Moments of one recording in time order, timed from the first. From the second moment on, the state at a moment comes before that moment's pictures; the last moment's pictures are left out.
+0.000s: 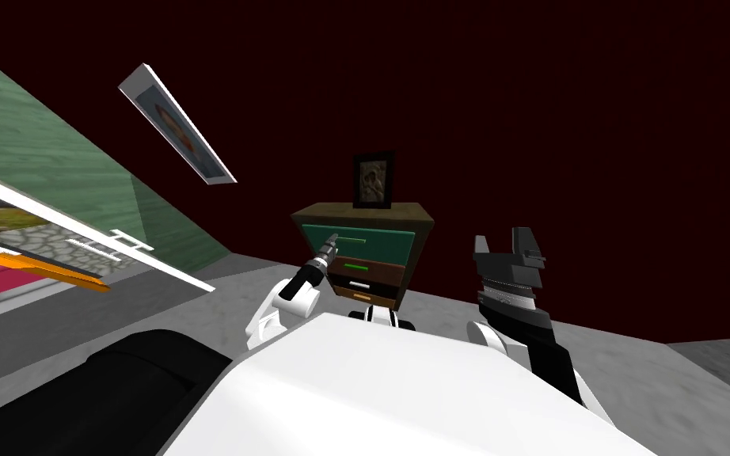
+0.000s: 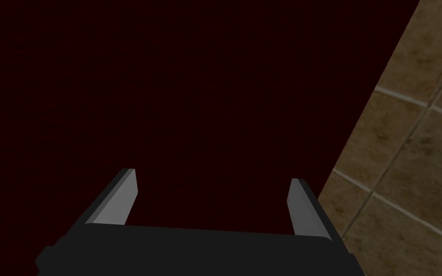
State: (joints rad) left arm 0.41 0.36 -0.06 -2.47 -0.02 0.56 0.14; right arm 0.52 -0.05 -0.07 -2.31 -0.05 -0.50 -0.01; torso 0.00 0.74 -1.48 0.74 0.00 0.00
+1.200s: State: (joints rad) left arm 0.44 0.34 -0.18 -2.54 -0.06 0.55 0.10; right arm 0.52 -0.05 -0.07 -2.31 -0.05 -0.50 -0.01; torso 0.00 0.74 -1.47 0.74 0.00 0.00
